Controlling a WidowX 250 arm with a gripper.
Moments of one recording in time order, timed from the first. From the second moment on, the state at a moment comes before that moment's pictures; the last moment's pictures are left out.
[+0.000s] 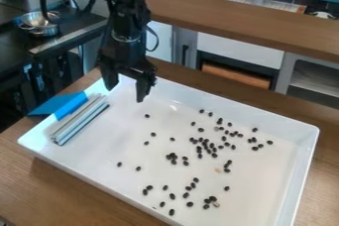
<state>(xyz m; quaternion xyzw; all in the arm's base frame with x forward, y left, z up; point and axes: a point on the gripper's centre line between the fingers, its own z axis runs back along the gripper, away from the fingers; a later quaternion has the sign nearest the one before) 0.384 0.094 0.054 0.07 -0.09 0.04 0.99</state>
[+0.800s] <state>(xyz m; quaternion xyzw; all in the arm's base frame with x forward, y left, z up) 0.367 0.106 0.022 0.08 -0.07 0.03 0.99</state>
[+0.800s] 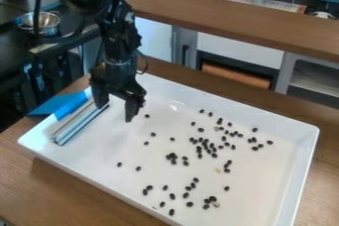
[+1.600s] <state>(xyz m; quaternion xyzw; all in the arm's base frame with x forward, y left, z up) 0.352 0.140 0.023 0.13 -0.09 0.02 0.99</state>
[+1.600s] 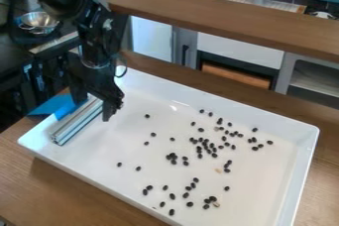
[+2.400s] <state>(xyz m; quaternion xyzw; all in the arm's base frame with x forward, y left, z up) 0.350 0.149 0.014 0.14 -0.09 0.04 0.99</state>
